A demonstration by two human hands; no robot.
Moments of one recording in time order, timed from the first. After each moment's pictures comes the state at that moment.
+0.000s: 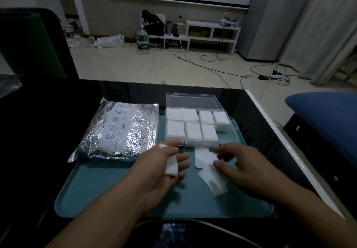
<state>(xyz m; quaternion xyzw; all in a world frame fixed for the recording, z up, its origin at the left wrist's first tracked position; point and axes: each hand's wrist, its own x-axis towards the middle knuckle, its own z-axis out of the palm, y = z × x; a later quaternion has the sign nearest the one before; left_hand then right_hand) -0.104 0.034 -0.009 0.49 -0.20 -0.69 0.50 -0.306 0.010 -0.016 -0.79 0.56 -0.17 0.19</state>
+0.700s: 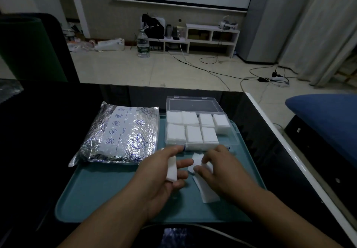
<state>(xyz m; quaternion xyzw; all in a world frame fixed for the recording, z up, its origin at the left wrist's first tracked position) -0.104 0.035 -0.015 0.49 -0.18 -0.70 0.50 -0.264 0.006 -0.040 -0.76 0.62 -0.10 0.15</state>
